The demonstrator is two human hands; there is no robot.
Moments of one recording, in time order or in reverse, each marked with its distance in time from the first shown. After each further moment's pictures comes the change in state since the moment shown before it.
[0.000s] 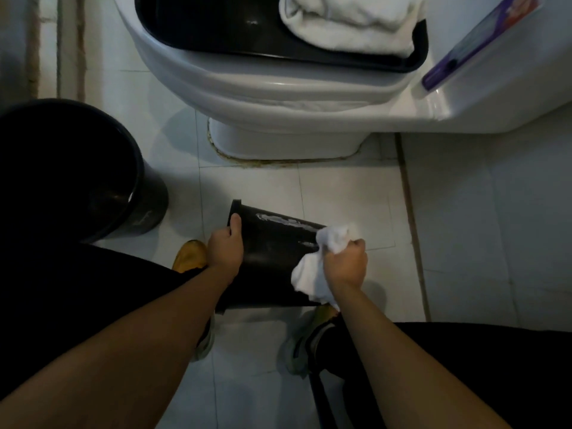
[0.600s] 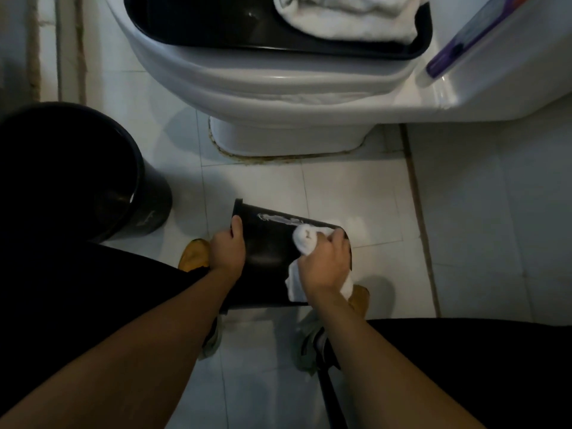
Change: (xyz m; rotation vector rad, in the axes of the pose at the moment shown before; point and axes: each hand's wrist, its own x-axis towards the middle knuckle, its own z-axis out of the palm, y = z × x) left_hand -0.004 0.001 -0.002 0.059 0.033 0.048; right_hand -0.032 -0.021 0.020 -0.267 -0.024 -0.312
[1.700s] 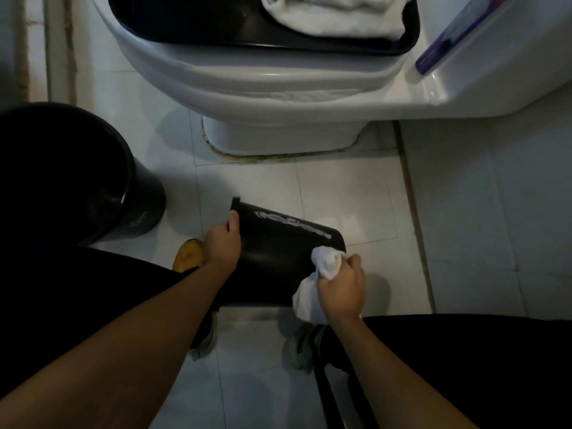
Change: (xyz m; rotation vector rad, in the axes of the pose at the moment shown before) left_hand 0.002 0.011 -0.002 0.057 -0.036 -0.013; right_hand -0.020 0.057 -0.004 0.100 -0.041 0.167
